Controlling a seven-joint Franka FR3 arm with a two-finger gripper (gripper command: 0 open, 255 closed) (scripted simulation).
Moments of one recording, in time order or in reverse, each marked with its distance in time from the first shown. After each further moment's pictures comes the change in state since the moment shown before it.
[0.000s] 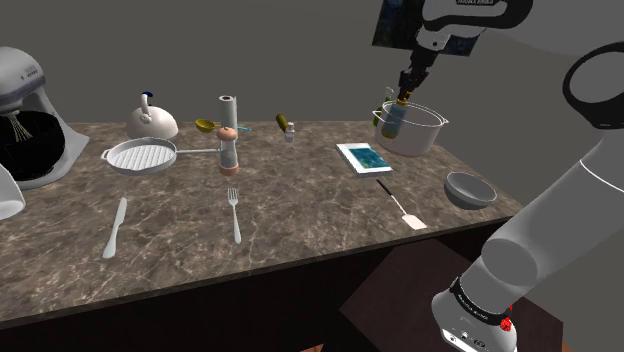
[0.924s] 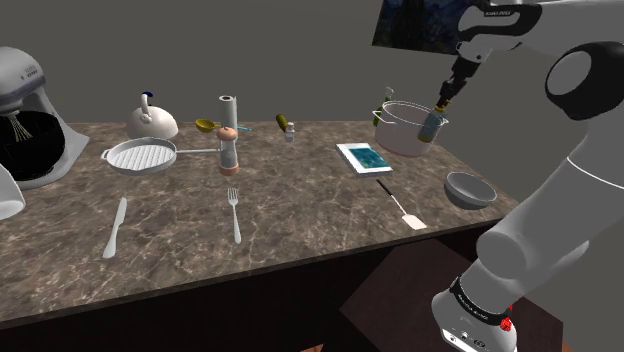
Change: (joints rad) arm -0.157 0.087 -0.185 0.057 0.059 0.003 -0.351
